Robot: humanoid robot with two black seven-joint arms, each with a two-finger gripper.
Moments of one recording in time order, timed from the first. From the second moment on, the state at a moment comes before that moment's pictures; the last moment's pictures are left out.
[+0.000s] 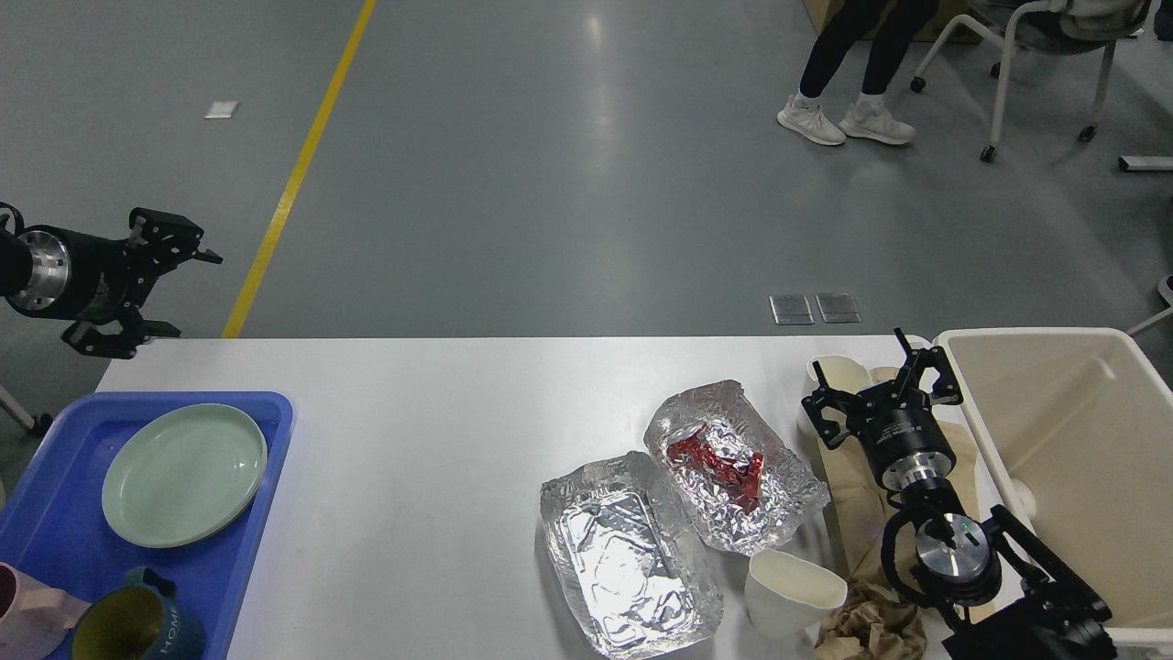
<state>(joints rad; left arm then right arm) -1.33 0.73 0.47 -0.62 -0.29 -0.60 0.20 0.25 -0.14 1.20 0.92 -0.08 0.23 0.23</state>
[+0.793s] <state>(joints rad) -0.44 0.21 -1.18 -0.69 -0.03 -0.44 -0.12 0.25 -0.14 1.20 0.92 -0.08 0.23 0.23</state>
